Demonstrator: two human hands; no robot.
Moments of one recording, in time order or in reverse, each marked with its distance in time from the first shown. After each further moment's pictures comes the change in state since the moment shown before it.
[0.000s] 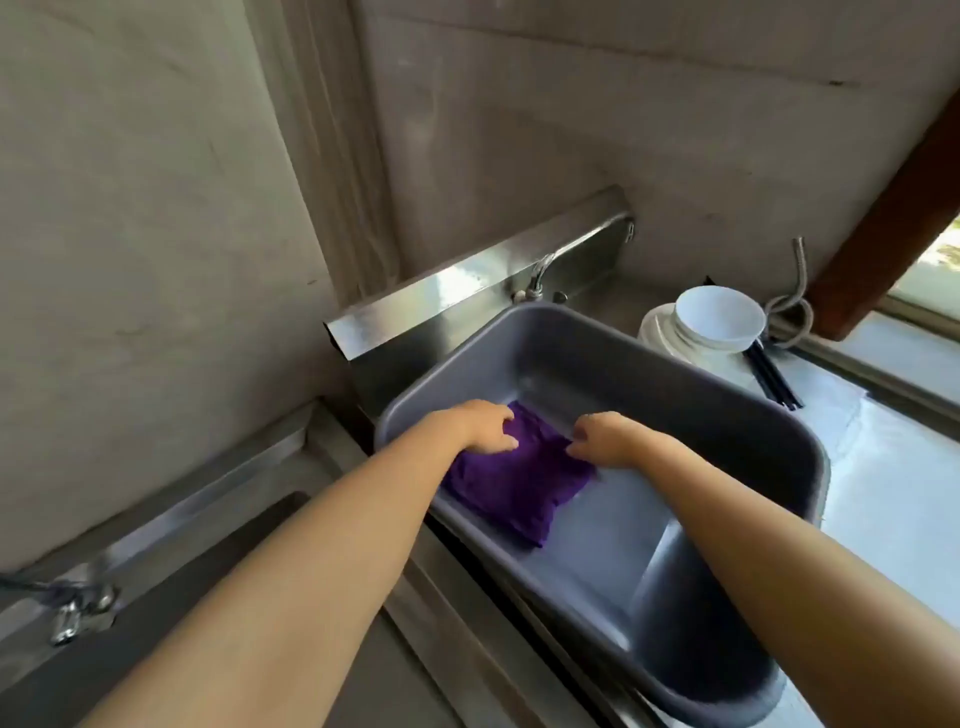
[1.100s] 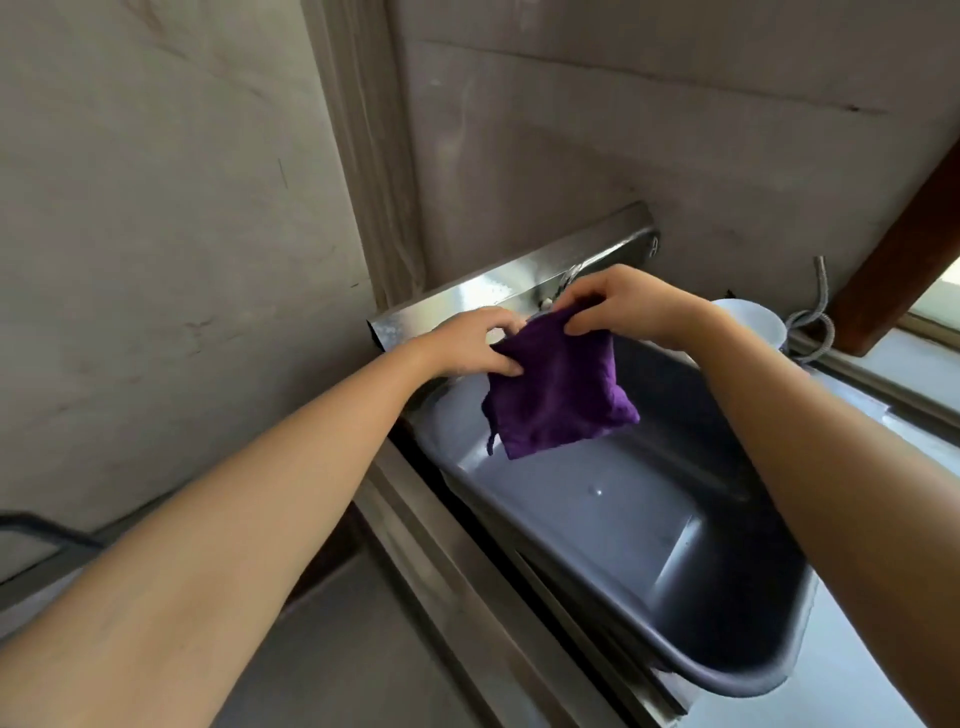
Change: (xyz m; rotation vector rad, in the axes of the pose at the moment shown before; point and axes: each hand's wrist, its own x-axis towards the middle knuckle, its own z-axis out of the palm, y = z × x) left_hand -0.072 -0.023 -0.085 -0.447 0.396 0.323; right_hand -0.083 -0.061 -0.144 0.517 0.227 -0.422
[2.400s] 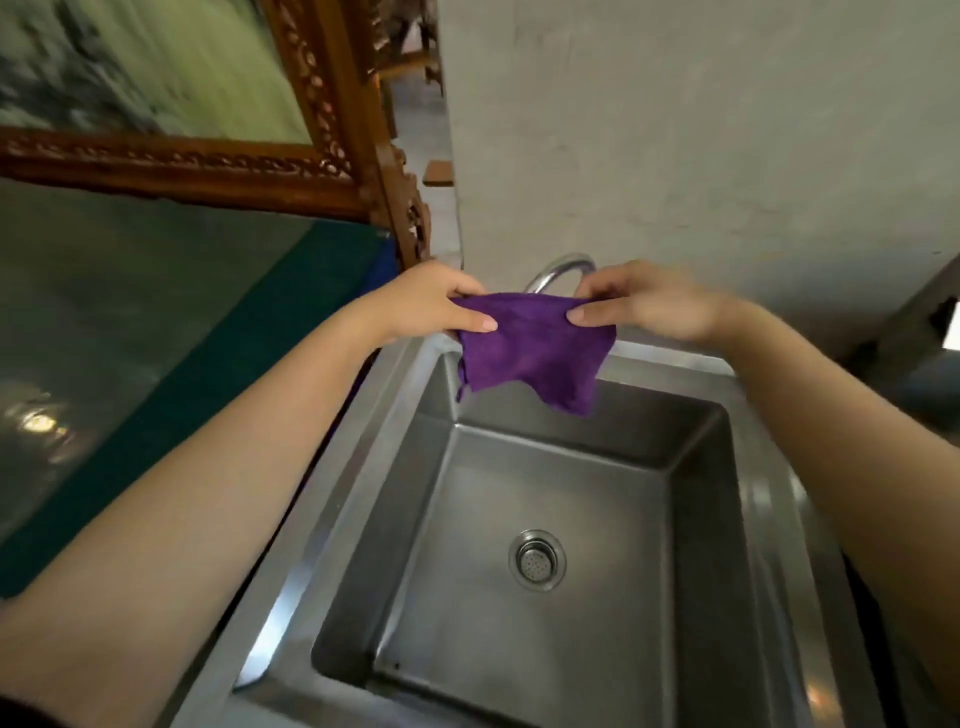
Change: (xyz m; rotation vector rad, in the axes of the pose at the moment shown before) left_hand -0.519 -0.060 -0.071 -0.220 0.717 -0.835; right_hand -0.026 -0.281 0.332 0.048 -0.882 -0.611
